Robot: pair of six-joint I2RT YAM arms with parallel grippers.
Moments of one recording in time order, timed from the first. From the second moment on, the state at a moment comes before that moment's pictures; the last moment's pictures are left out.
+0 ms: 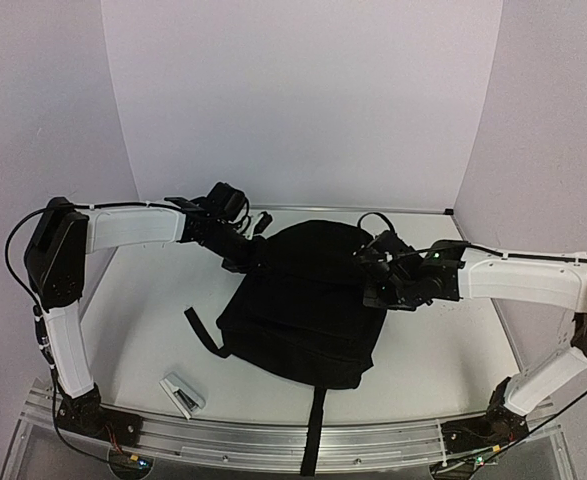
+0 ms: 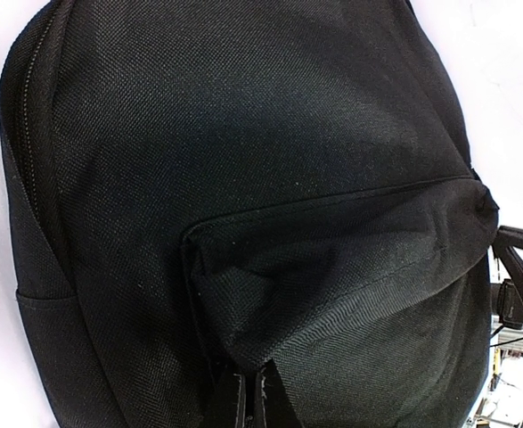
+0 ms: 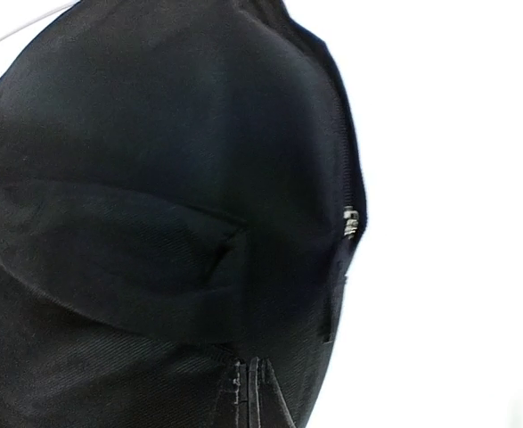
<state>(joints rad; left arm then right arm) -0.67 1.90 1.45 -0.45 0.43 -0.42 0.92 1.49 1.08 -0.66 0.52 0.91</state>
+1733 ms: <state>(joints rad) -0.66 1.46 0.72 -0.06 0.55 -1.05 0.81 1.81 1.41 -0.55 0.19 0.33</state>
